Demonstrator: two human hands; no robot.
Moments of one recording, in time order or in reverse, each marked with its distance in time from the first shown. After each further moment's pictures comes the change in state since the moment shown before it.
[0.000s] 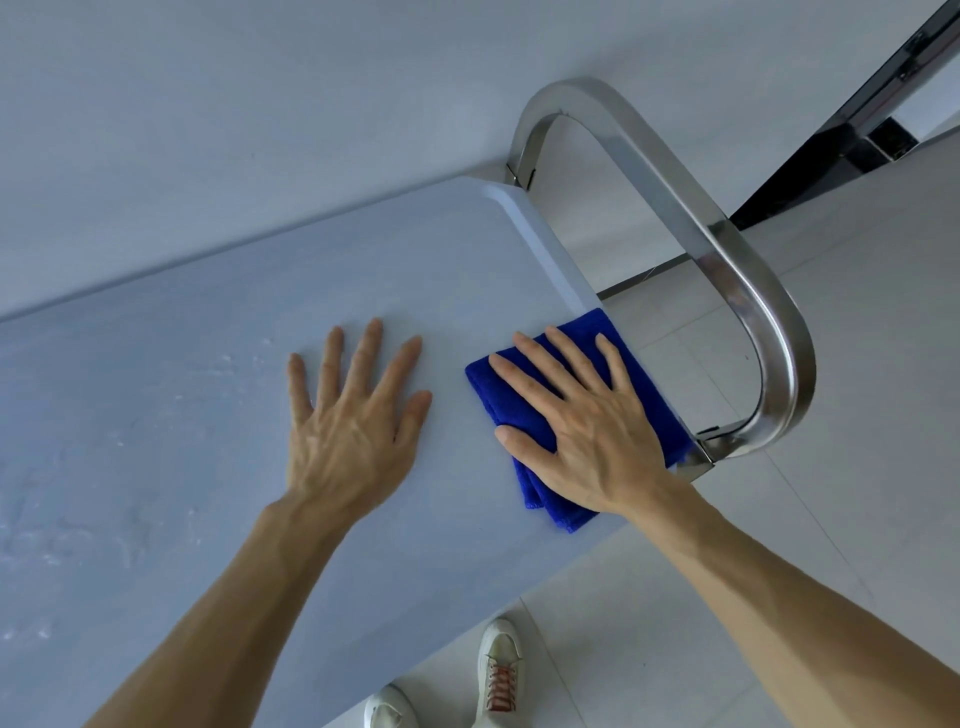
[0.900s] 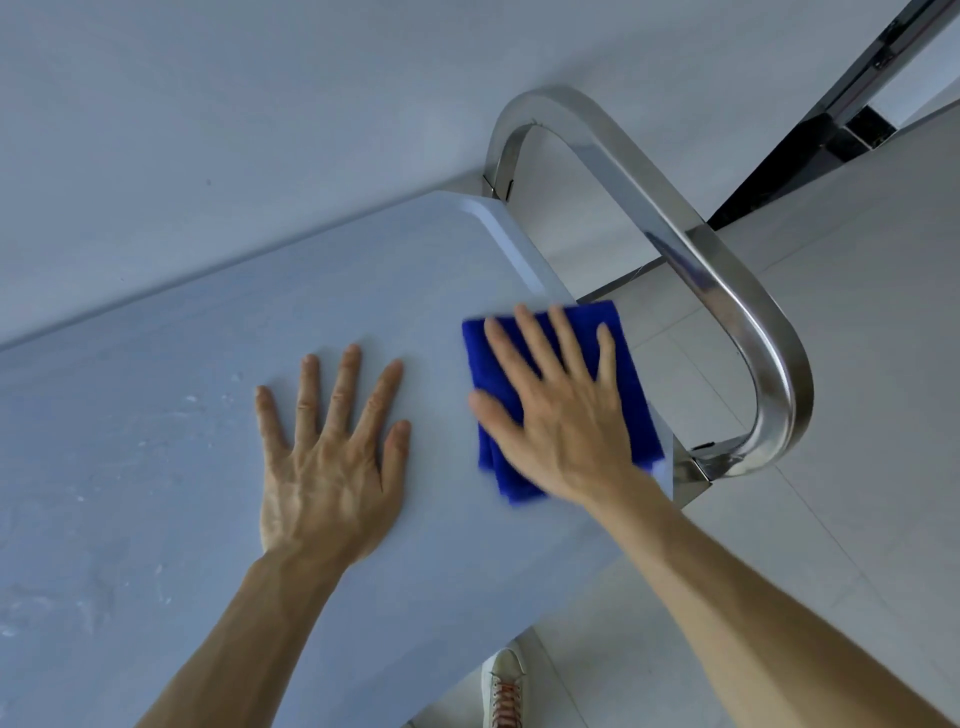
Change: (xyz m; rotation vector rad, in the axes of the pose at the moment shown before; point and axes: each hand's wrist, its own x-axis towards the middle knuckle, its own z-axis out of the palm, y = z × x) left_hand 0.000 -0.002 0.009 0.141 -0.035 -0.024; right_hand 0.035 -0.012 -0.004 0.057 0.018 0.234
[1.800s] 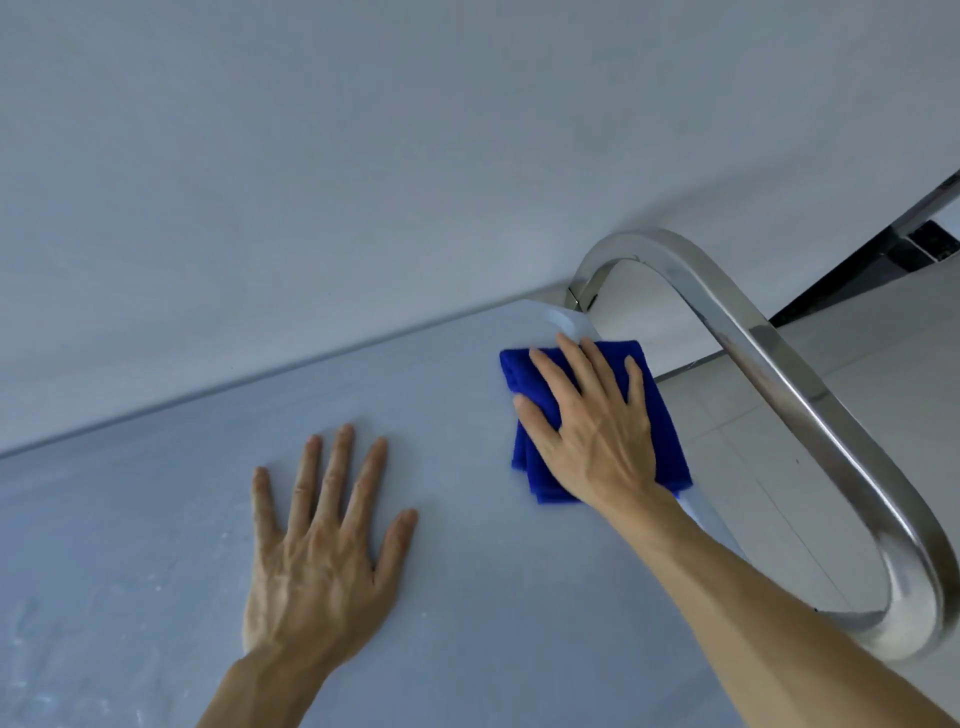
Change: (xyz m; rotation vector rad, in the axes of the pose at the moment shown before) left_hand 0.015 -0.059 -0.007 -0.032 0.037 -0.085; right_hand 0.109 -0.017 0.005 0.064 0.195 -0.019
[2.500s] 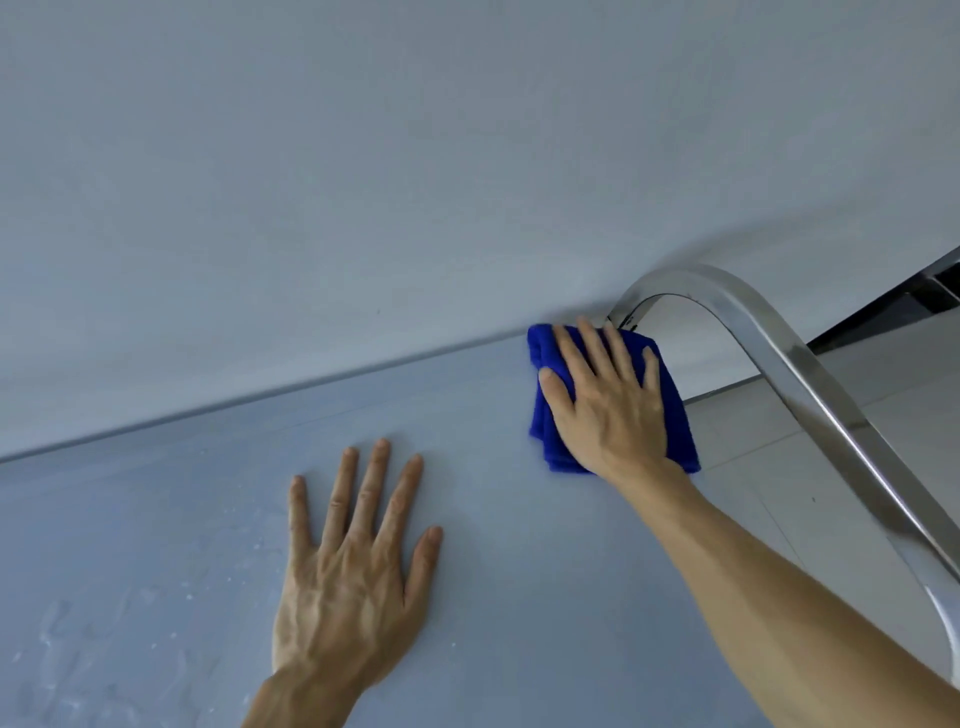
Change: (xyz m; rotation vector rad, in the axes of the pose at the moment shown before) left_hand 0.003 -0.002 0.000 -0.031 0.041 0.011; right_hand 0.055 -0.008 0.009 -0.093 -0.081 0.009
